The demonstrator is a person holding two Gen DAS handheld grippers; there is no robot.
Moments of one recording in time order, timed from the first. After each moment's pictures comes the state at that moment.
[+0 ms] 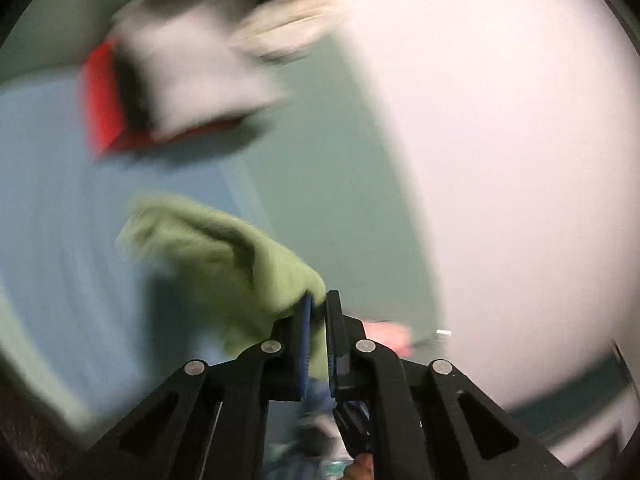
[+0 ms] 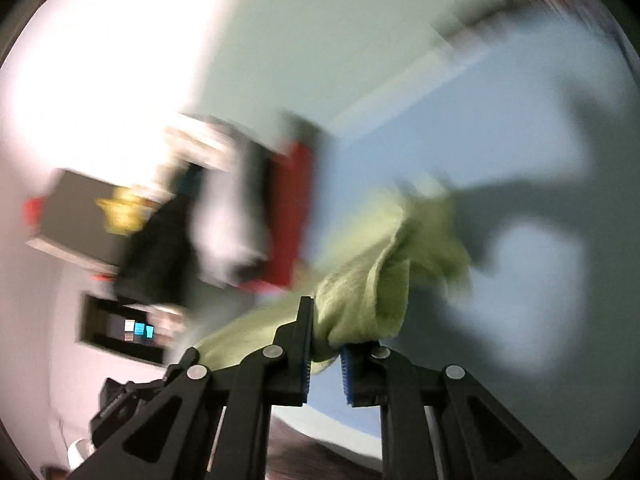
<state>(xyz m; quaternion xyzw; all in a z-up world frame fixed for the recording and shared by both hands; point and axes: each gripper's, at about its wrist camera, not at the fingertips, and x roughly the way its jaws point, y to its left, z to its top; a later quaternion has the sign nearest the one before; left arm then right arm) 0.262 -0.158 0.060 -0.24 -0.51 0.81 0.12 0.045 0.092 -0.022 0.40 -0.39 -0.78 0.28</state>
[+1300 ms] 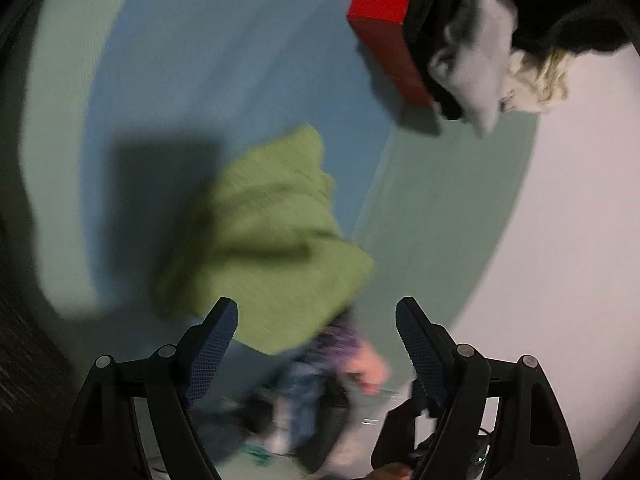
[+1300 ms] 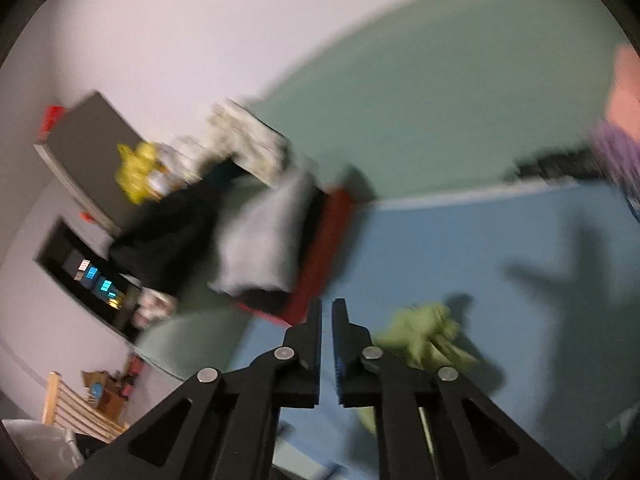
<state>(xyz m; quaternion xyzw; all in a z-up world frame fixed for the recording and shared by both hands) 0.296 -0.155 -0.165 -0.35 -0.75 0.56 -0.02 0.060 0.113 0.017 0.41 -0.21 -0.85 0.25</state>
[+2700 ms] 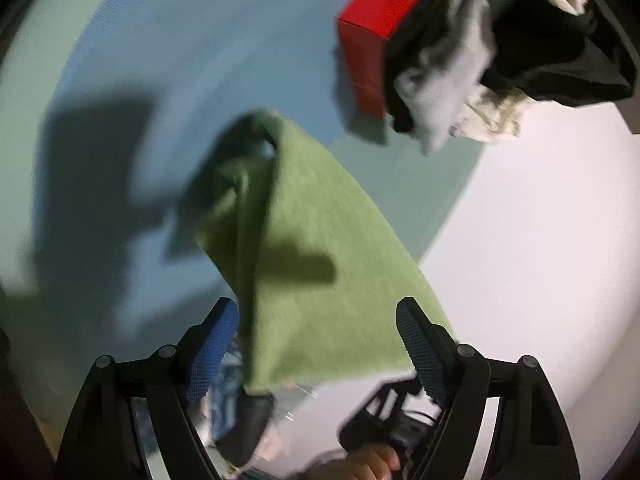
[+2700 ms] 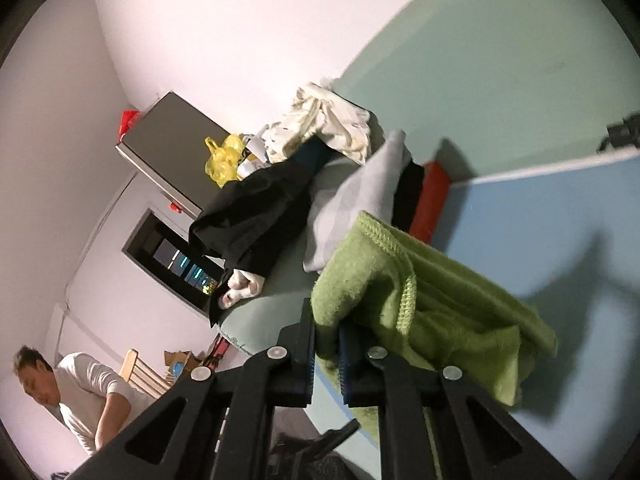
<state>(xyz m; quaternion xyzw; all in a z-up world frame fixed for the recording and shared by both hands) 0.318 -0.148 -0.198 -0.19 -0.85 0.48 0.07 0.066 0.083 0.016 0.34 -0.28 -0.79 0.42</state>
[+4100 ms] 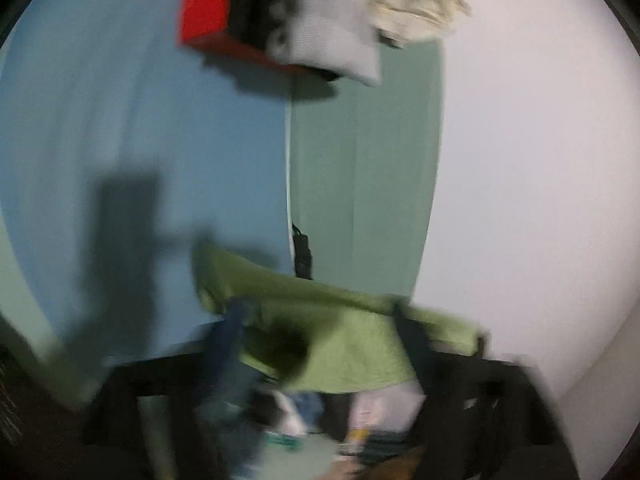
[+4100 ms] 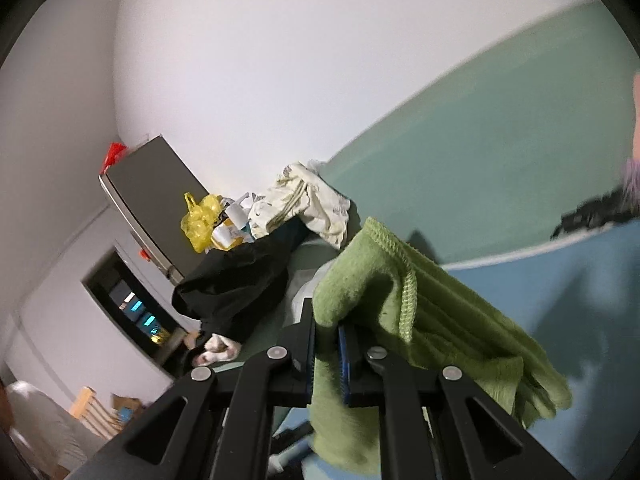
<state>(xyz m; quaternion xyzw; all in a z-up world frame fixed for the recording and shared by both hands) 0.281 -0.213 -0.086 -0.31 -0.65 0.69 0.13 0.107 0.102 0.092 0.24 -0.26 -0.88 0.33</state>
